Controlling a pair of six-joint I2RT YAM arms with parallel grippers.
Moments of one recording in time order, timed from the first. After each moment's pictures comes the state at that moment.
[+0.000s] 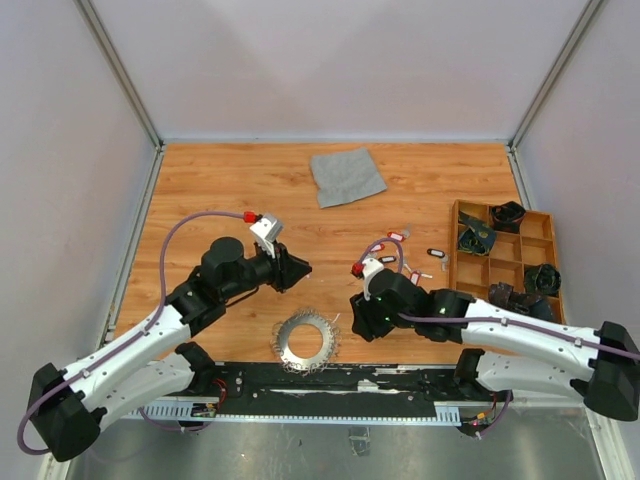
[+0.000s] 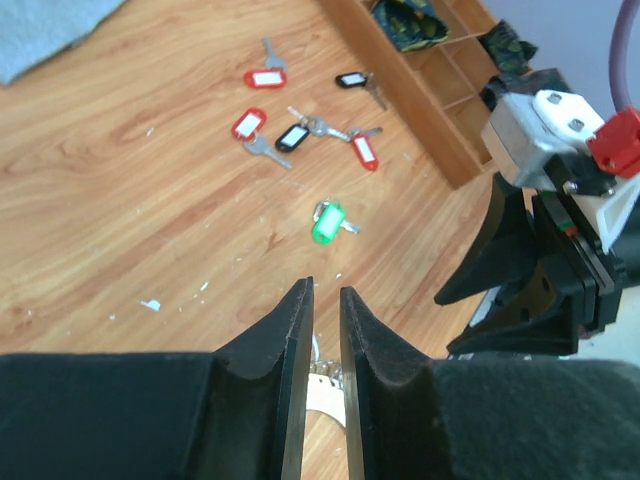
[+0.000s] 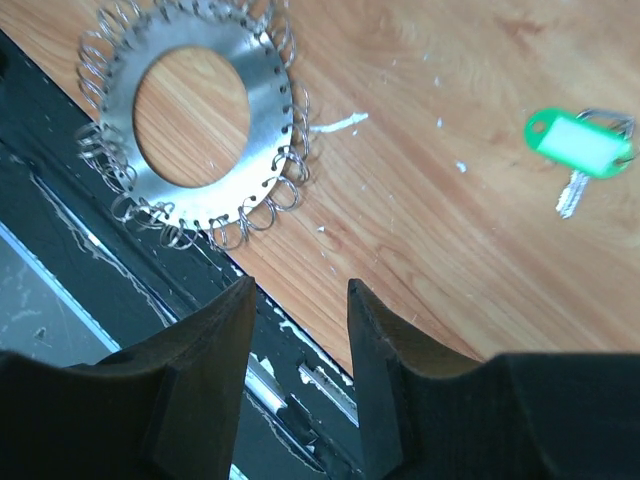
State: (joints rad) left arm -0.71 0.81 0.59 0.00 0.24 -0.35; right arm 1.11 0.97 0.67 -0.50 0.06 0.44
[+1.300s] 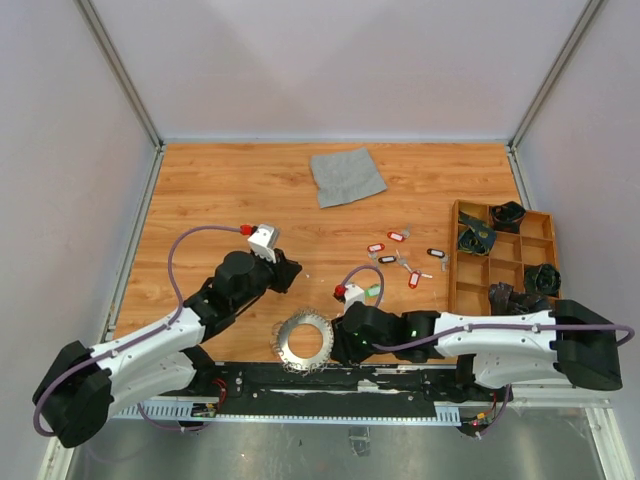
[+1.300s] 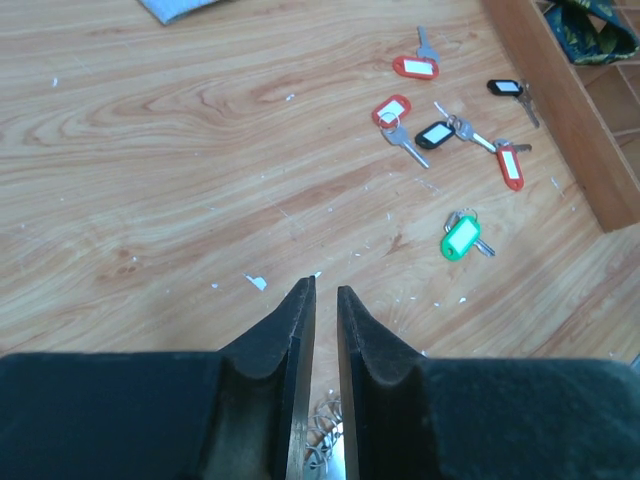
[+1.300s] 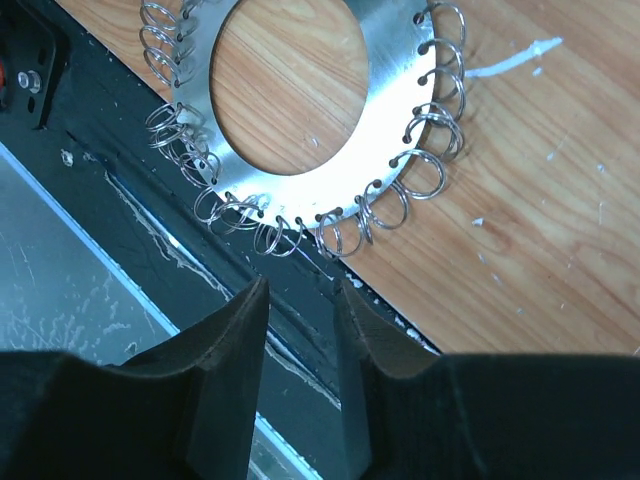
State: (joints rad) left arm -0.71 0.95 0.35 0.31 -0.04 -0.37; right arm 1.32 1.19 0.58 -0.22 0.08 0.77
